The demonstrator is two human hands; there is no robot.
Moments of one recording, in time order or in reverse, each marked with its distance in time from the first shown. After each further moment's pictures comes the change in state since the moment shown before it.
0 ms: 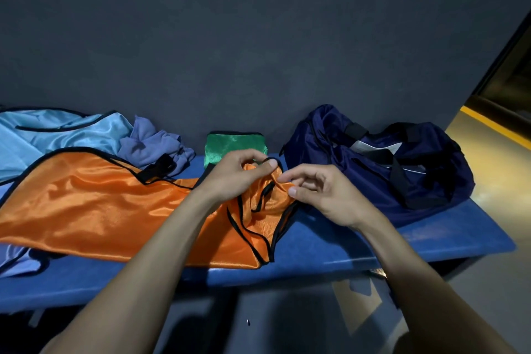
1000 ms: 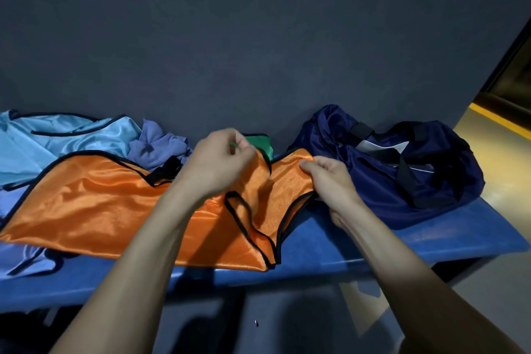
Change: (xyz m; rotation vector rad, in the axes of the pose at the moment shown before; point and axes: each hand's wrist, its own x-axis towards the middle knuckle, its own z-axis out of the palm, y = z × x) left_hand -0.024 0.035 -0.037 0.295 0.247 0.067; right_hand 0.027 0.002 0.024 0.250 0.494 0.352
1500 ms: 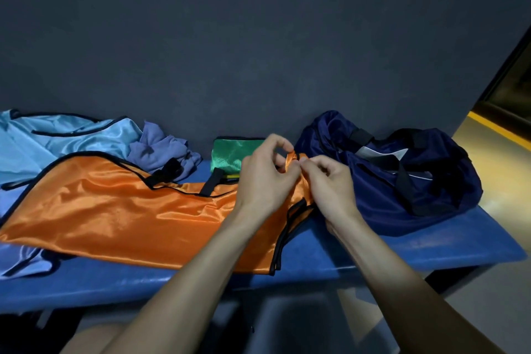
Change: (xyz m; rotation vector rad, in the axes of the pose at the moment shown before) left_hand -0.013 0.032 0.074 -0.170 0.201 0.110; right_hand -0.013 -0.009 0.011 -0.035 0.158 -0.177
